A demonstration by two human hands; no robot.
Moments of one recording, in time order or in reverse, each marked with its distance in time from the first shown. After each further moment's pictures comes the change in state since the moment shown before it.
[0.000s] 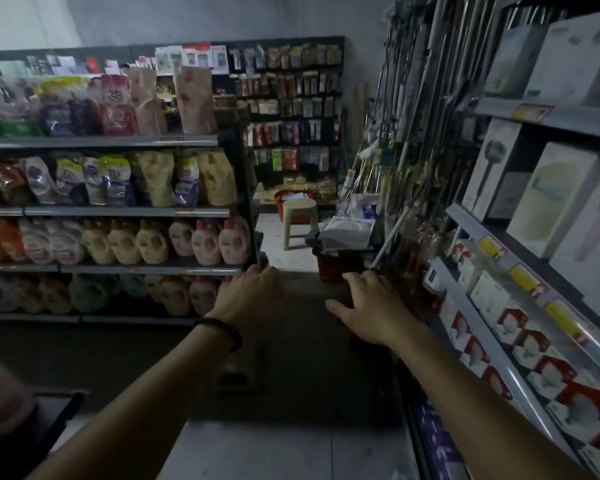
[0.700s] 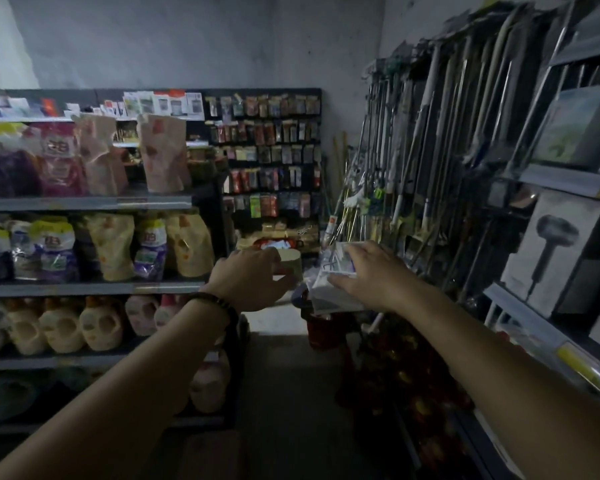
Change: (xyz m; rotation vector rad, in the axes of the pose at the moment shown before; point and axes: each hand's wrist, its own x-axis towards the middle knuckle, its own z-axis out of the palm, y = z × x) left_hand 0.328 -0.074 -0.092 0.015 0.114 0.151; right_hand 0.326 -0.053 -0.116 -0.125 0.167 -0.057
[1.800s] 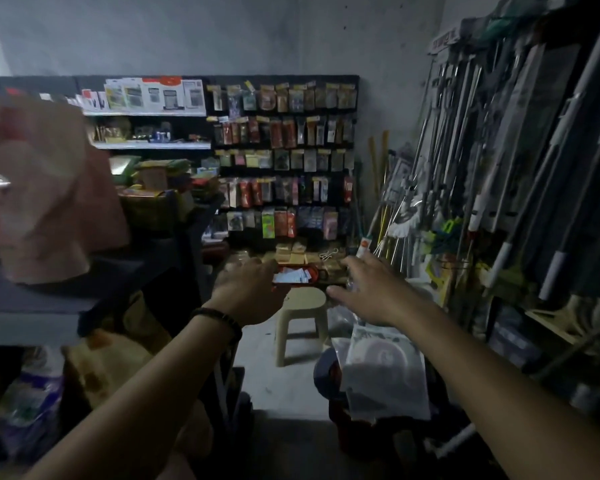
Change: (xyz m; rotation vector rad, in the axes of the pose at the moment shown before) left_hand 0.638 -0.229 0.165 0.047 0.002 -0.118; right_hand 0.695 0.055 0.116 0.045 -0.026 -0.037
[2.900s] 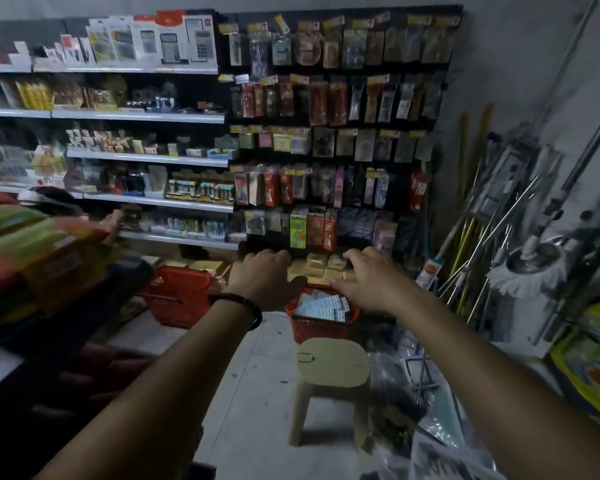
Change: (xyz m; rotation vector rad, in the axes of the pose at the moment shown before) left_hand 0.642 -0.134 0.192 -0.018 -0.063 -0.142; right_hand 0.717 0.093 0.129 -0.007 -0.105 -0.110
